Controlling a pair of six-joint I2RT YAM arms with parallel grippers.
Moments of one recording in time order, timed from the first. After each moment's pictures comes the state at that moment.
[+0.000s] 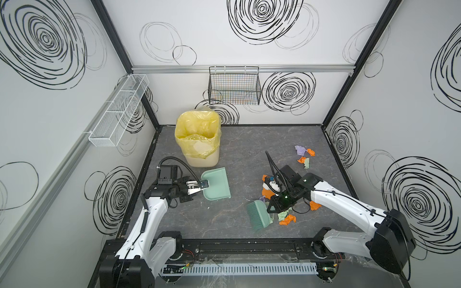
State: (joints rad) left arm 0.05 0.97 0.66 -0.70 0.53 1.33; right arm 0.64 1.23 0.84 -0.94 -0.49 0.27
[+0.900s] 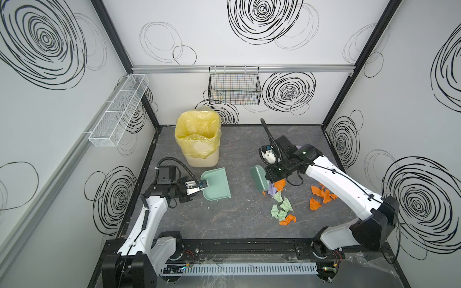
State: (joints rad) left arm 0.09 1.00 0.64 -0.69 0.58 1.34; right arm 0.60 1.44 1.46 -1.15 -0.18 0.20
